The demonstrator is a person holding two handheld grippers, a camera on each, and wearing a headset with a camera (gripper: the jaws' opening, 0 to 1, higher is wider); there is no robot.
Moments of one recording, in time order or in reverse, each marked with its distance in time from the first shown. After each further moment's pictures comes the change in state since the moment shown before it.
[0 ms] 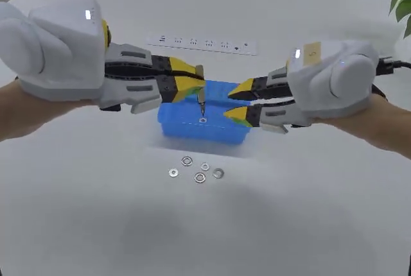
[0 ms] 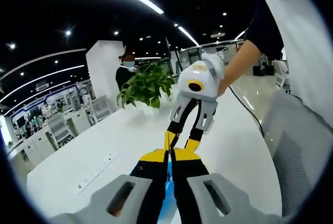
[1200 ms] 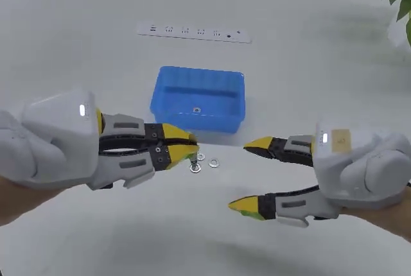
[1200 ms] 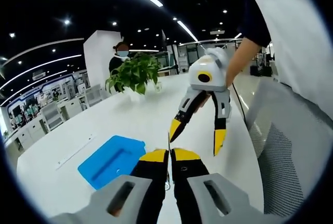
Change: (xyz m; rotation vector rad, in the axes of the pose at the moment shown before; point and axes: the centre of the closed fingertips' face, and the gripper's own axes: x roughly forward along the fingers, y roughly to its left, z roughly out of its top) left arm 0.000 -0.070 -0.053 -0.060 0.054 -0.038; right arm -0.009 0.106 -0.048 0.202 0.010 0.083
